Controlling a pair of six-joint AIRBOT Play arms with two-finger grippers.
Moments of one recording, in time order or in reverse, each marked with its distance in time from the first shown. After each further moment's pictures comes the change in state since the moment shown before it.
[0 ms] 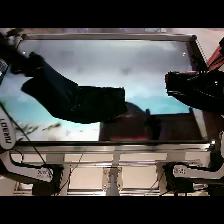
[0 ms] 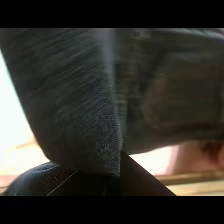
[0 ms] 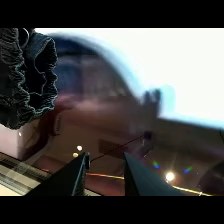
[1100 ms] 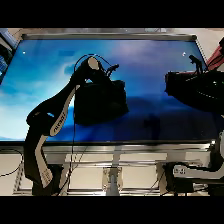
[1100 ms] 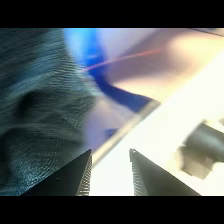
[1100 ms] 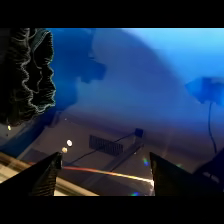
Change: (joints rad) left arm -0.509 -0.412 -0.069 -0.570 0.324 0.031; right arm 0.028 -0.002 -0.004 -0.024 0.000 -0.032
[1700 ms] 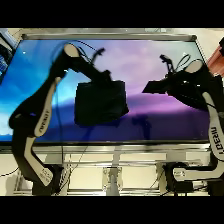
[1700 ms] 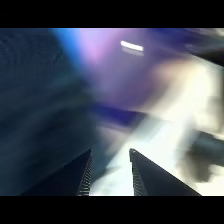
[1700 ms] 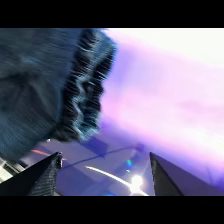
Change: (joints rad) left arm 0.185 0.169 -0.002 0.160 -0.075 0.075; right arm 0.316 -0.074 -0.032 0.045 -0.213 -0.049
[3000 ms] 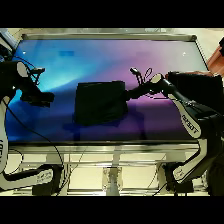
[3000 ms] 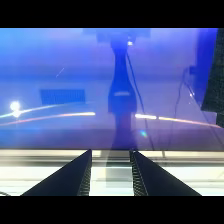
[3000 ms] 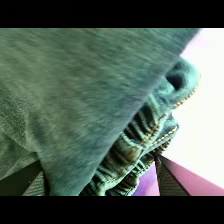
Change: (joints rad) left arm 0.333 0.484 -0.647 0.687 0.015 0.029; right arm 0.177 -0.318 0.008 0.201 -0.267 -0.246
